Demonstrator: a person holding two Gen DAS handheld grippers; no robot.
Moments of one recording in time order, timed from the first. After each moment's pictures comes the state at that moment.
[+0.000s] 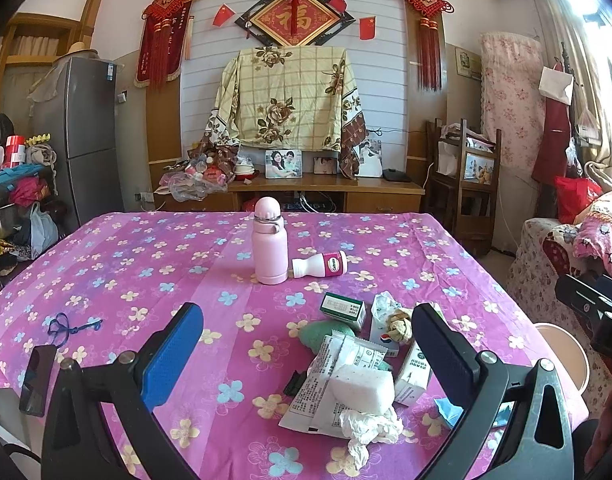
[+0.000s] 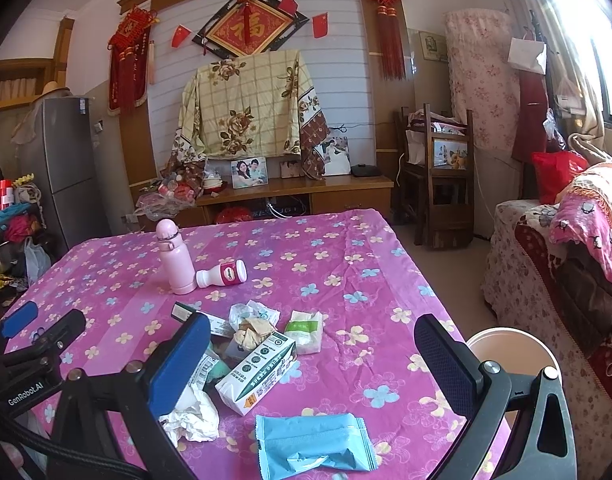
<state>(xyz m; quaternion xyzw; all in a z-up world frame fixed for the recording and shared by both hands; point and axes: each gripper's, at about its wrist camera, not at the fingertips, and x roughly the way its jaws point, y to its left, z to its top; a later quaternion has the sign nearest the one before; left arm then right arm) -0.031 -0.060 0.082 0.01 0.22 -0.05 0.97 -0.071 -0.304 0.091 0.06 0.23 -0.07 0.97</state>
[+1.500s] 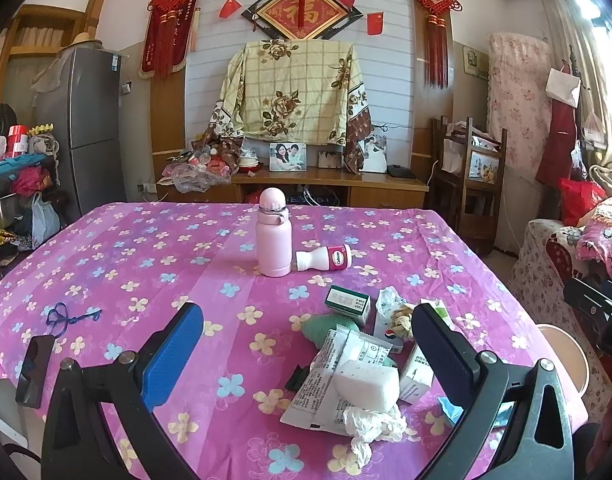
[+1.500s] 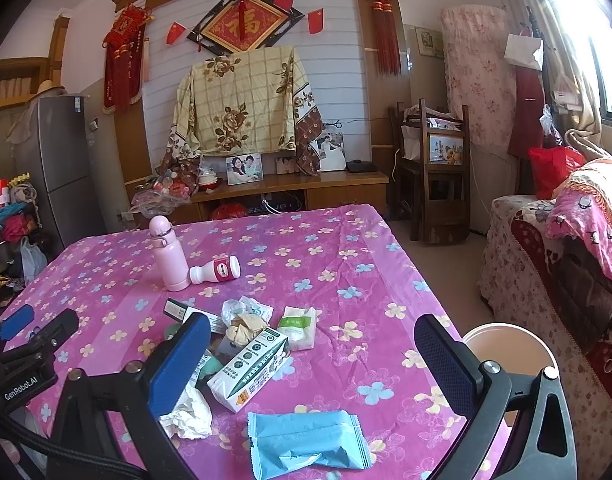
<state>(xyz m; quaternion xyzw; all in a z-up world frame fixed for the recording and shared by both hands) -0.026 -0.058 0.074 0.00 0.23 -0.05 0.97 -0.070 -0.308 0.087 0.05 0.23 -0.08 0.97</state>
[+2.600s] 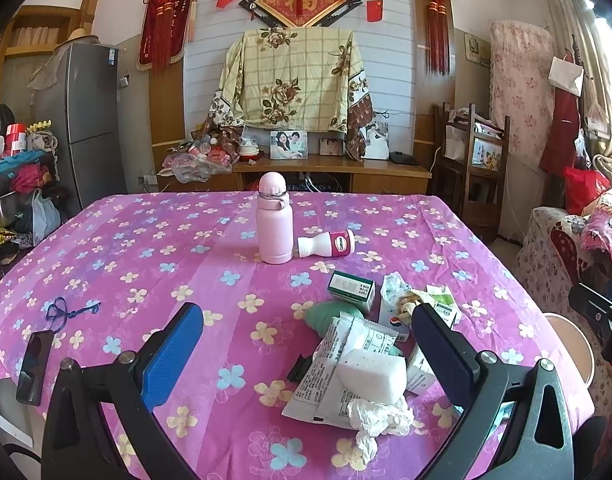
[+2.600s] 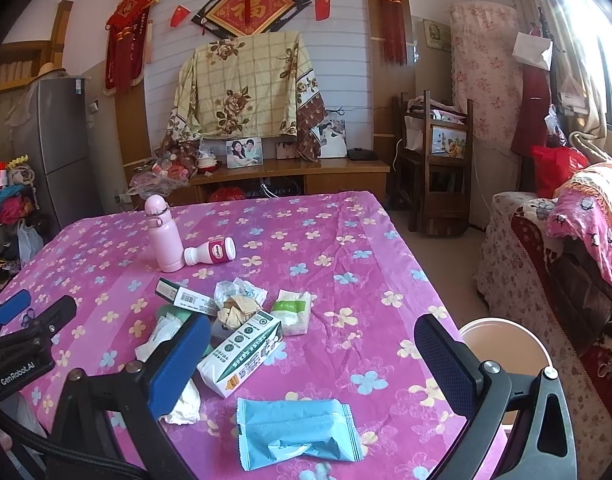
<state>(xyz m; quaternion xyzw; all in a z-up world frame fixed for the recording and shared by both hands) -0.017 -0.060 0.063 0.00 0.26 -0.04 0.97 -0.064 -0.308 0.078 0.02 0.26 -0.08 0.96</state>
